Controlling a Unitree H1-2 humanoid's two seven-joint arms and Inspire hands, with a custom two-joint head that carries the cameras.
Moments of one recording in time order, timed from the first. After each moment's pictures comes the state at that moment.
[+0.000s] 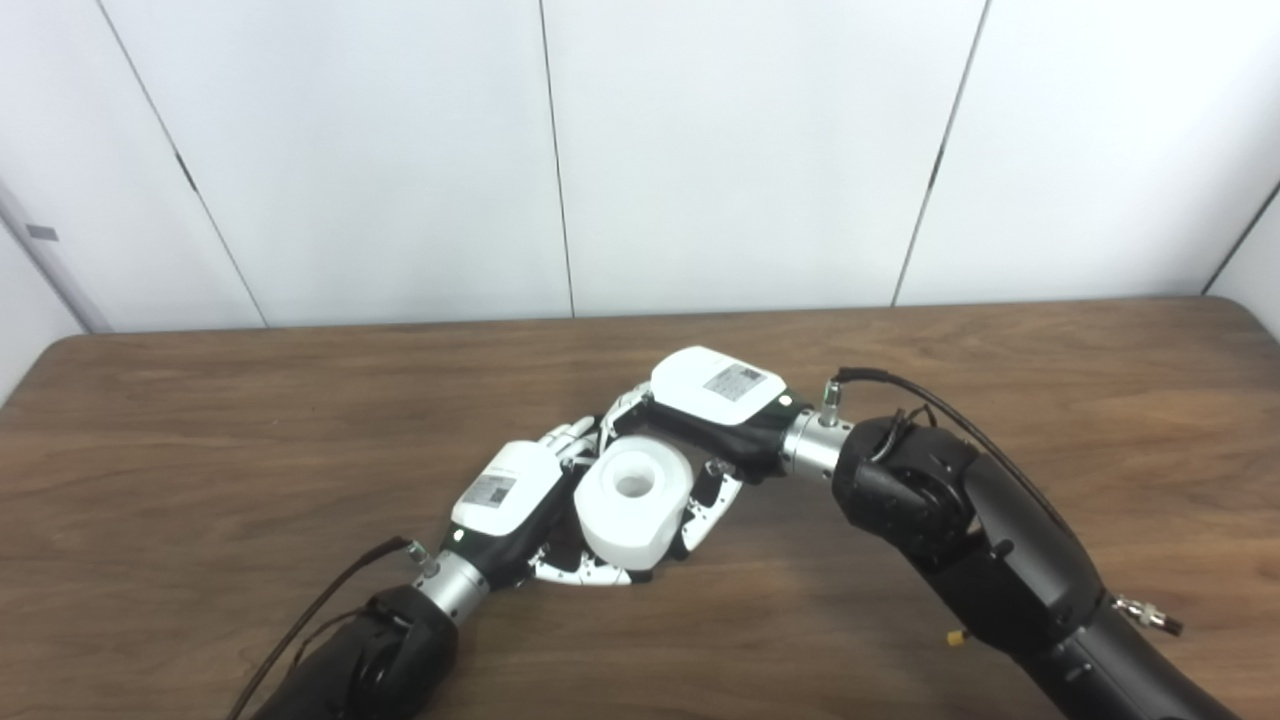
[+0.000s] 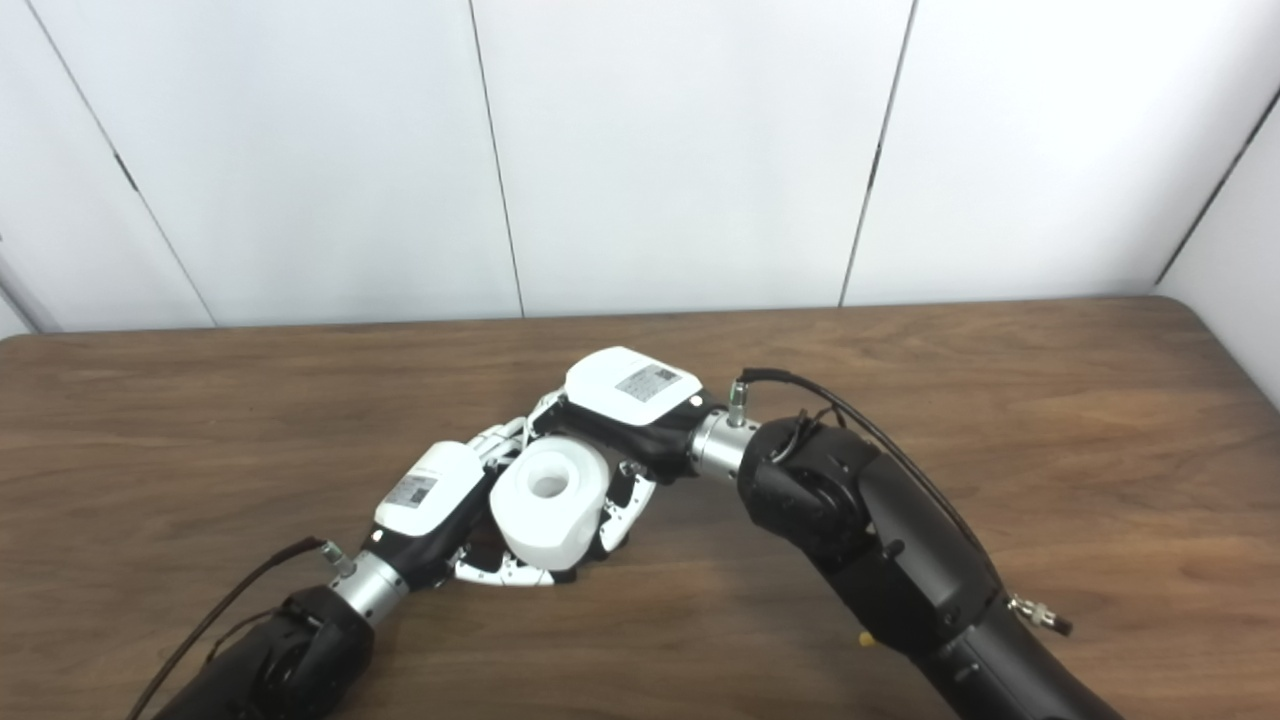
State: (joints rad) left arm -0.36 0.38 -0.59 0.28 0.66 -0.25 0.16; right arm -0.59 -0.34 0.48 -0.04 -0.69 -0.13 0.47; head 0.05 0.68
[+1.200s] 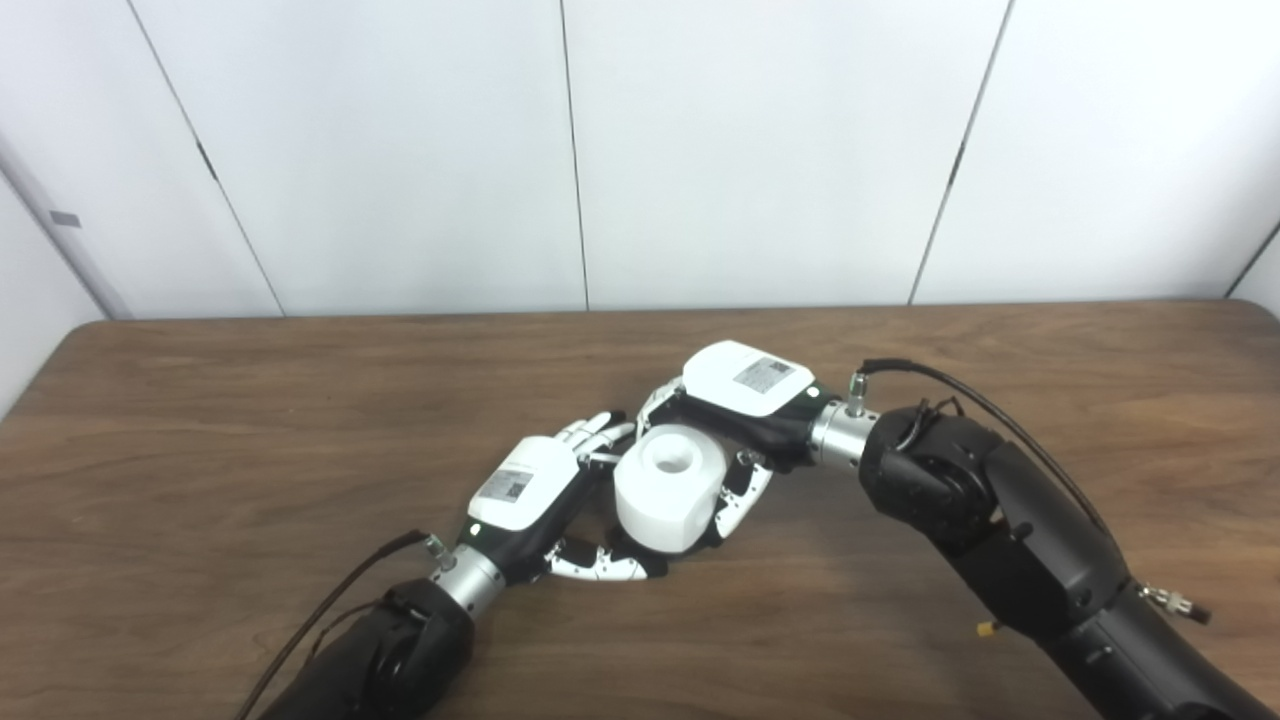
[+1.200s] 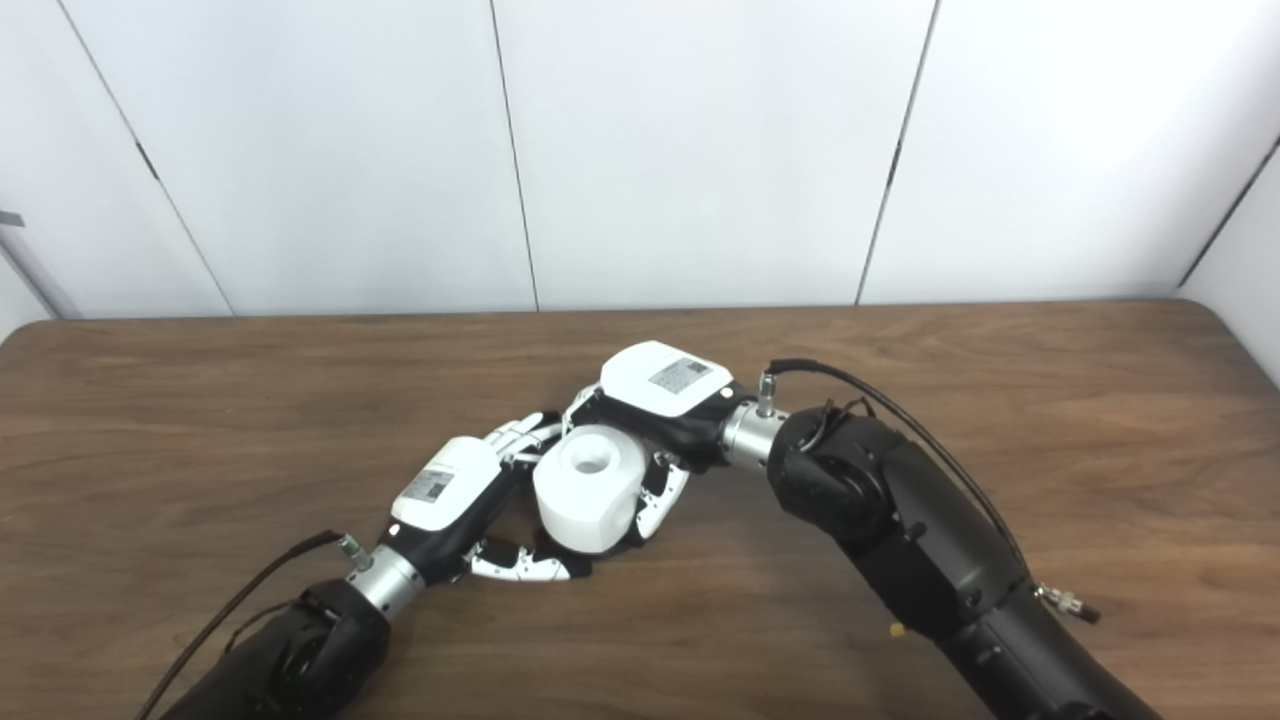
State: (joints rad) left arm -0.36 0.38 -0.60 0.26 0.66 -0.23 0.16; right arm -0.61 -0.37 0.47 0.05 -0.69 -0.18 0.46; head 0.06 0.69
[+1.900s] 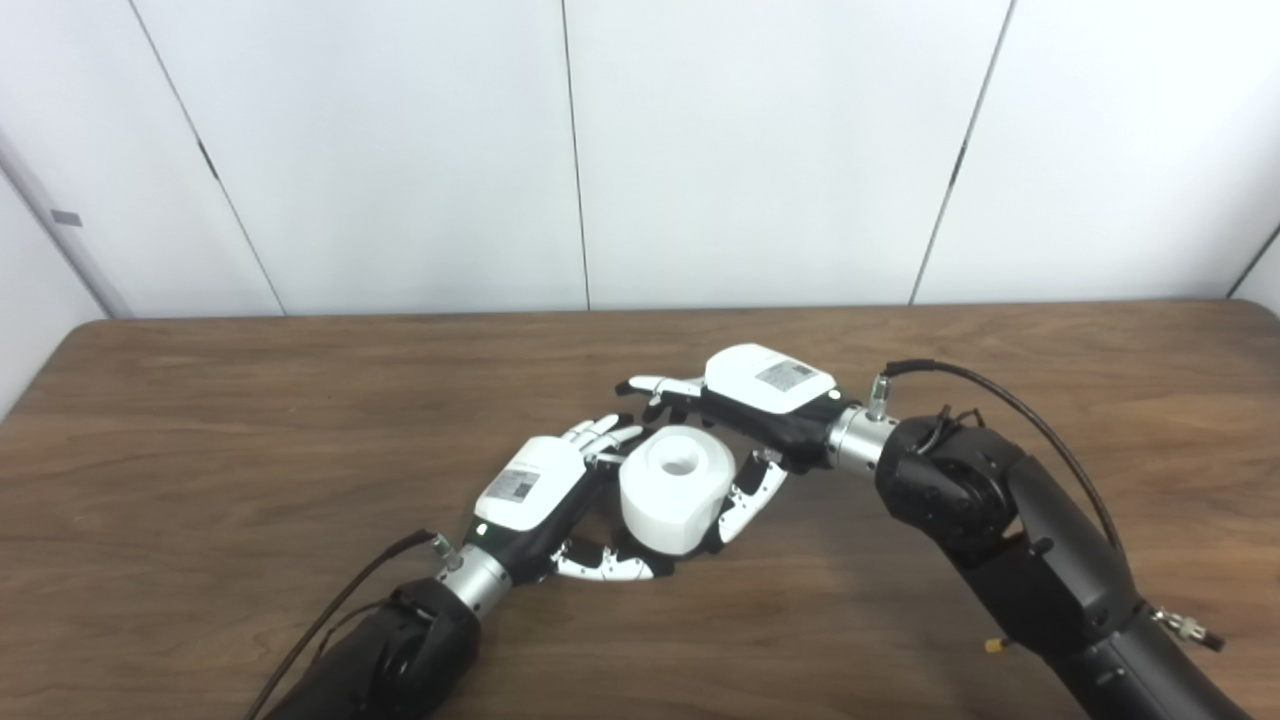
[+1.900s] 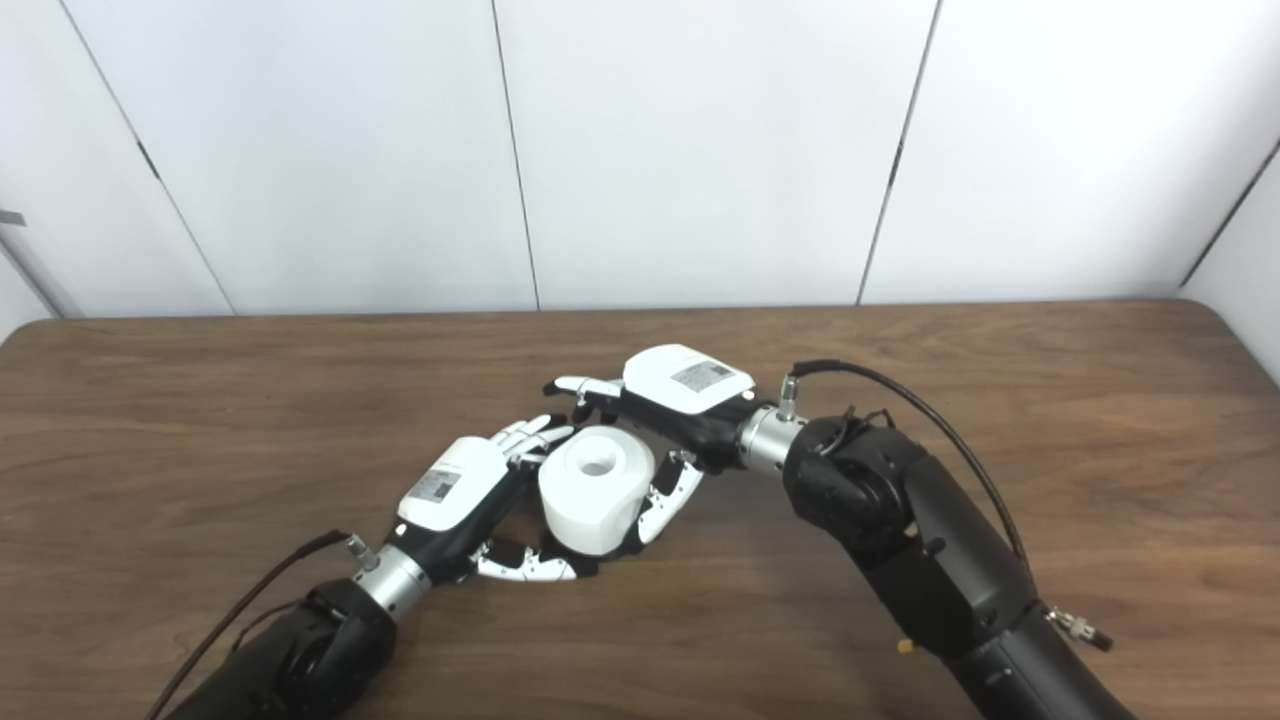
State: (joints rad) left arm -0.36 0.37 -0.60 0.26 0.67 -0.22 0.16; right arm -0.57 -0.35 0.40 0.00 -0.66 -0.12 0.50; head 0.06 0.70
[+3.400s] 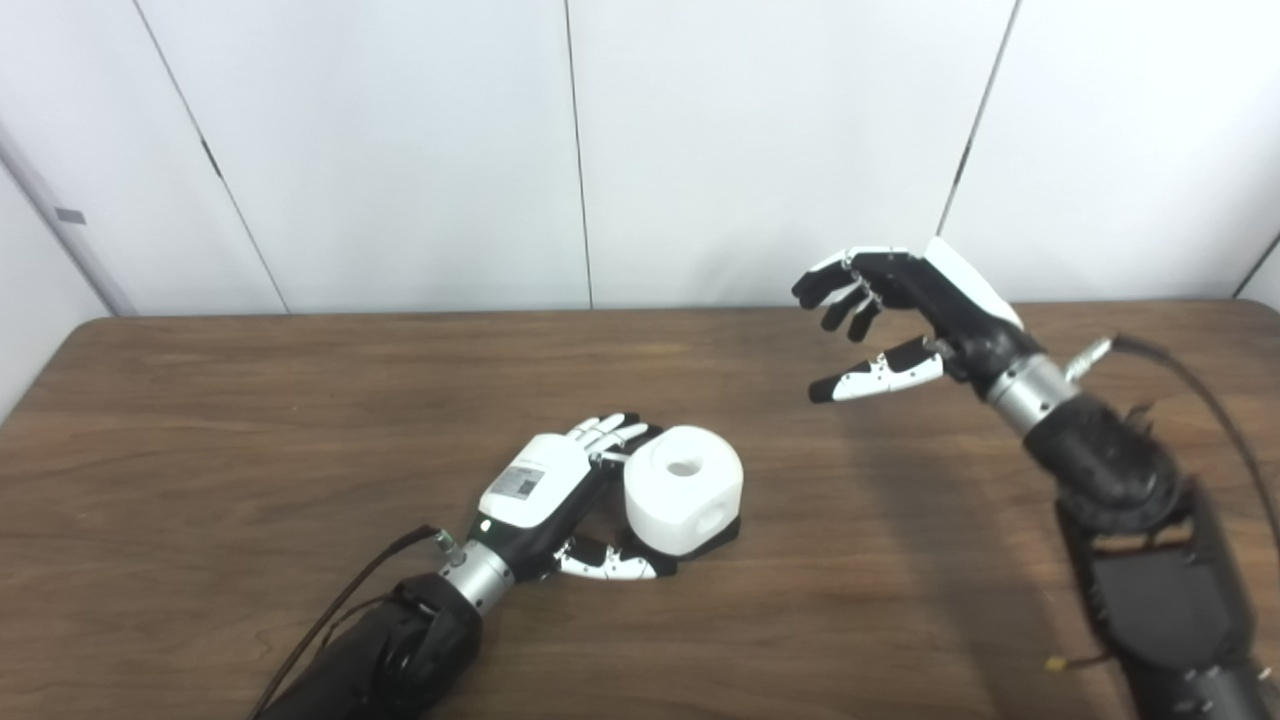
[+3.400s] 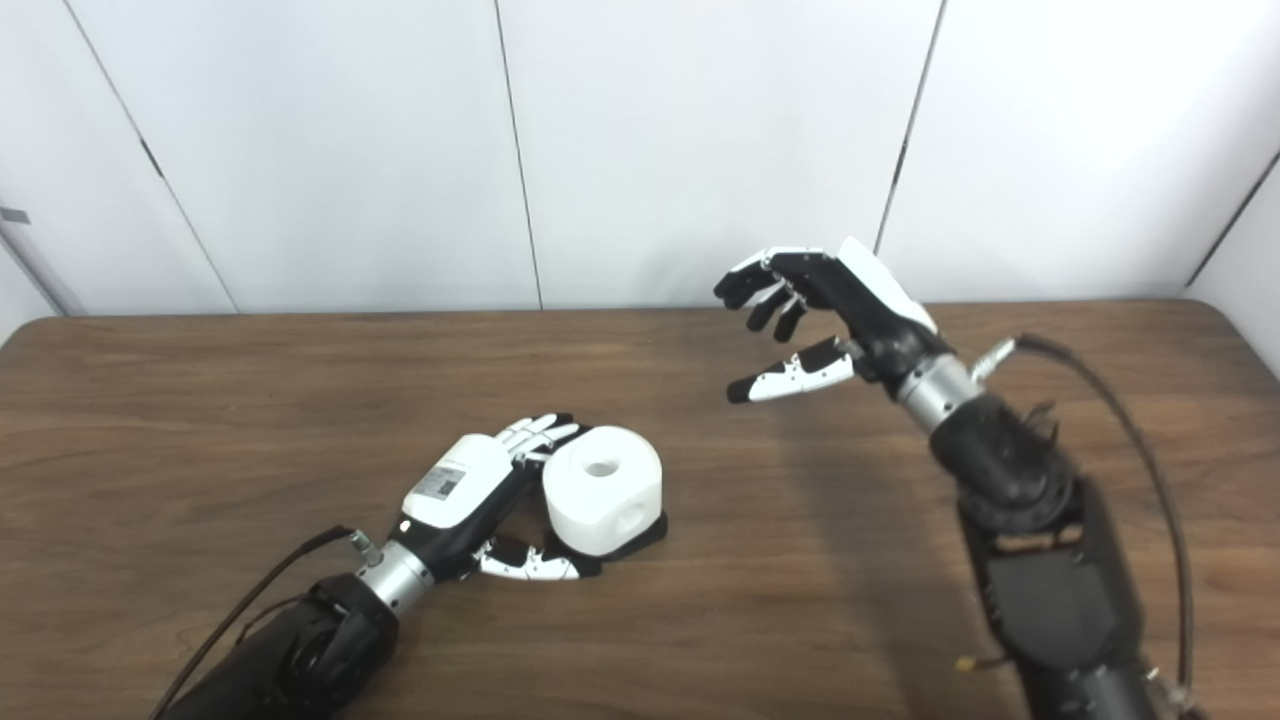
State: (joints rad) left arm -0.36 0.38 -0.60 0.26 0.67 -0.24 0.15; right arm -0.43 -0.30 0.00 -0.03 -0.32 0.04 0.33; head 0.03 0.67
